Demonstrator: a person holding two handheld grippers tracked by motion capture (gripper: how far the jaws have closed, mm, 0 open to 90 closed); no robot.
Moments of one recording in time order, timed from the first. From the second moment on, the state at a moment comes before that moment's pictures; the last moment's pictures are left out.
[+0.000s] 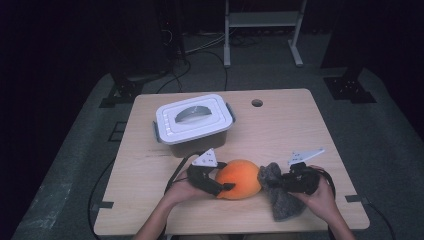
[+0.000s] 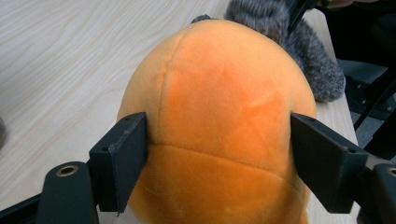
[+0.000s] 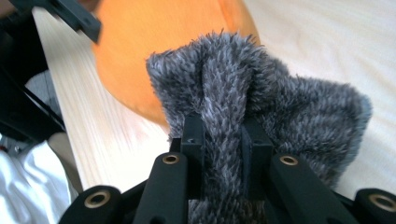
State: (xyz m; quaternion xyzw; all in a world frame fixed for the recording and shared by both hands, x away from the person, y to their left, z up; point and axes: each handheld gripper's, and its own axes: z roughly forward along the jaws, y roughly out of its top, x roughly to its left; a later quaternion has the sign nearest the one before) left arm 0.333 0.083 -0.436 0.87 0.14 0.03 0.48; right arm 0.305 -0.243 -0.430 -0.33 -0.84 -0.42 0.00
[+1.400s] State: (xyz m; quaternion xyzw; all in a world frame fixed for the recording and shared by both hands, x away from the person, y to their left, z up) left arm 0.314 0.057 -0.424 0.88 0.09 0.06 0.47; right arm 0.292 -0.230 -0.399 -0.29 -0.84 -0.45 -0.01
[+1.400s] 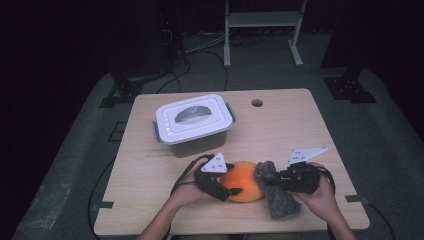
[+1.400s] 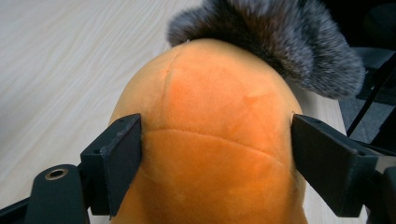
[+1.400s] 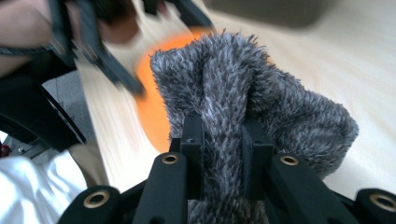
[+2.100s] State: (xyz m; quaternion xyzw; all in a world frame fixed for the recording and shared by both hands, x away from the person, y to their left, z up) left arm 0.314 0.060 -0.417 0.88 0.09 0.05 0.46; right arm 0.289 -0.230 -0.398 -0.29 -0.86 -0.42 -0.03
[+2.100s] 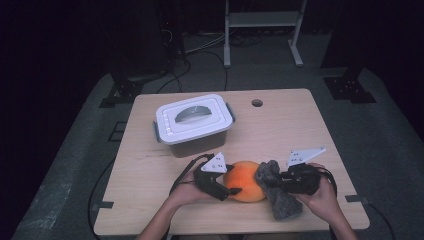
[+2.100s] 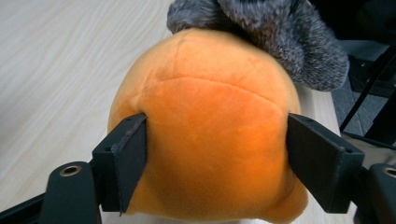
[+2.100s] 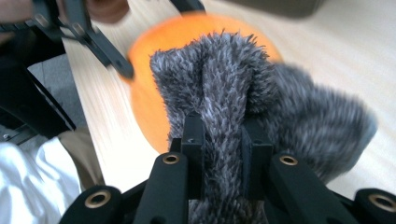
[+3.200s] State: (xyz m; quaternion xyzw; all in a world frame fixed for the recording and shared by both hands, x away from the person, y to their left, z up) left arm 0.301 0.043 -0.415 0.88 0.06 0.06 0.47; right arm 0.280 -0.195 -0.377 -0.23 -0.88 -0.42 -0.02
